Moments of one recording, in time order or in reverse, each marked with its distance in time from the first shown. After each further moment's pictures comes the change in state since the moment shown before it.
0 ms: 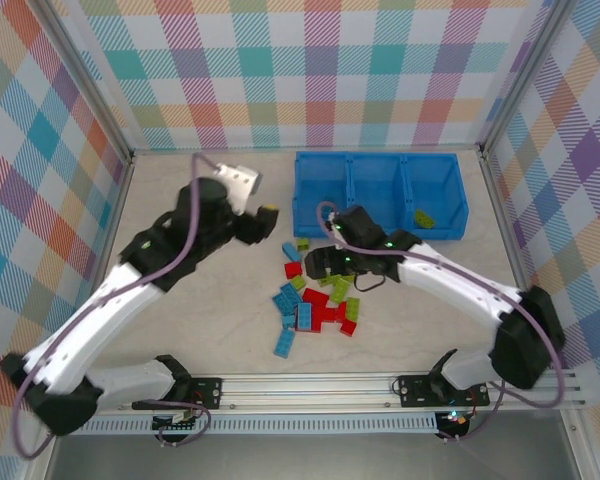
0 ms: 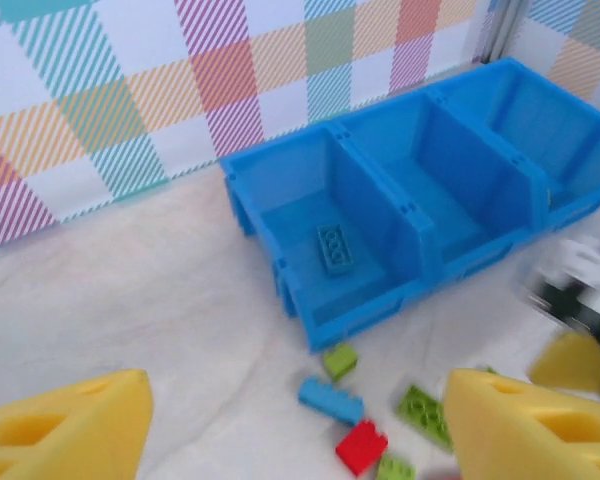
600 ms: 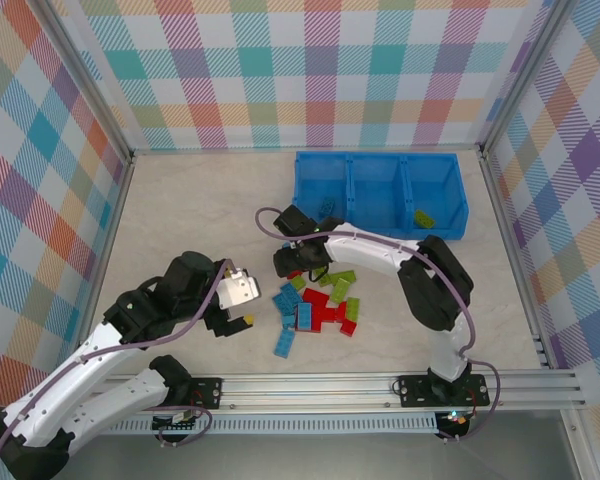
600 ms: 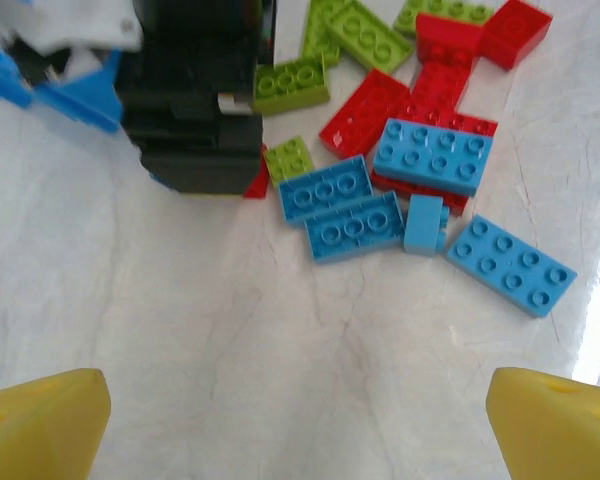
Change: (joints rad) left arm -0.007 -0.347 -0.488 -0.163 0.301 0.612; right arm 0.088 0.504 0.341 -0.042 0.151 -0.003
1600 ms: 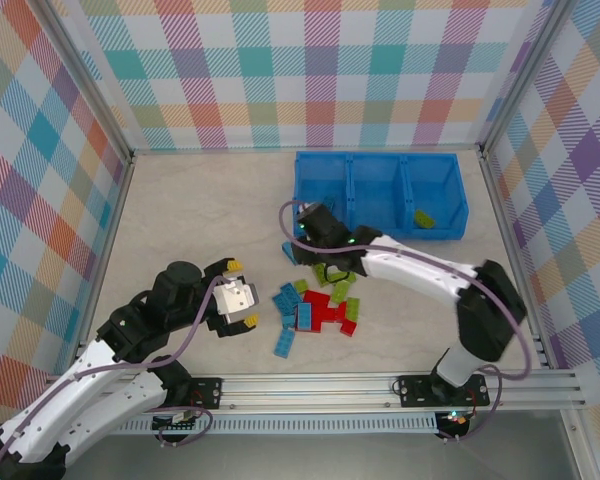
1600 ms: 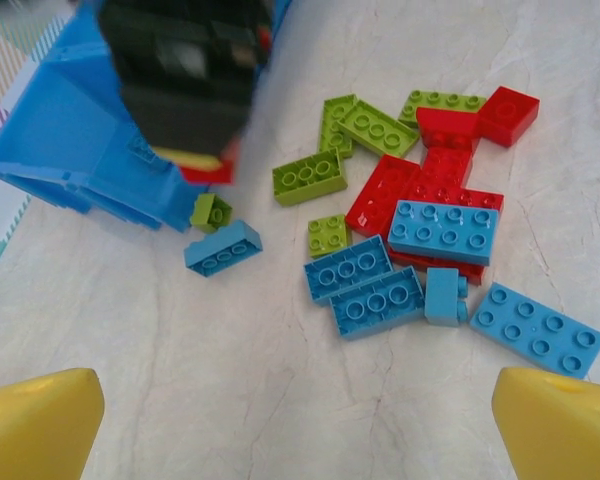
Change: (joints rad) left arm 0.000 -0.125 -0.116 0.179 0.058 0.057; right arm -0.006 -0.374 -0.229 0.202 0.147 -0.045
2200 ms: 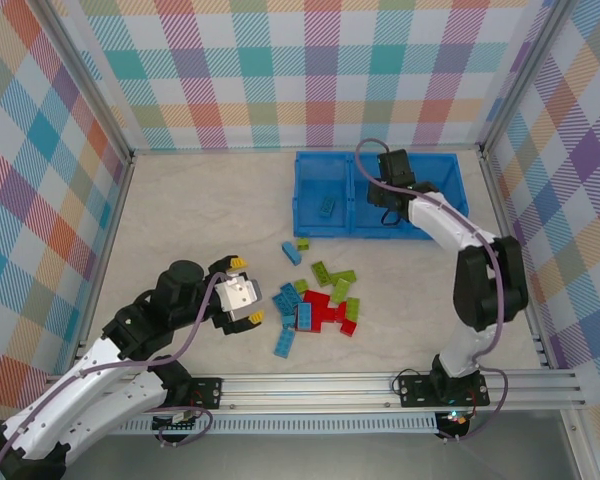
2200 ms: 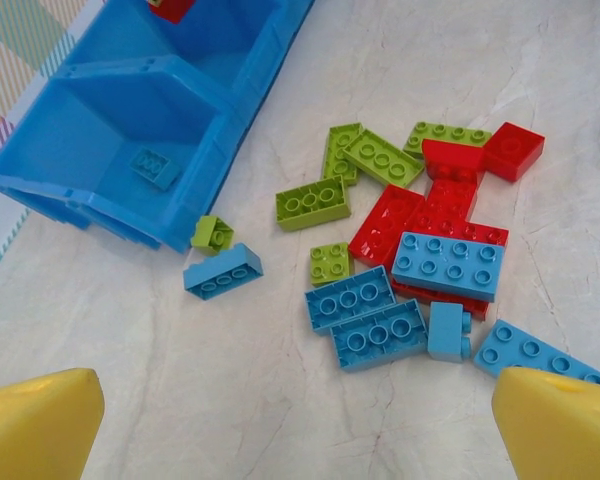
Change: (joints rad) left arm 0.000 0.014 -0.026 0.077 0.020 -0.048; right arm -0.545 0.197 0.135 0.050 0.006 -0.102
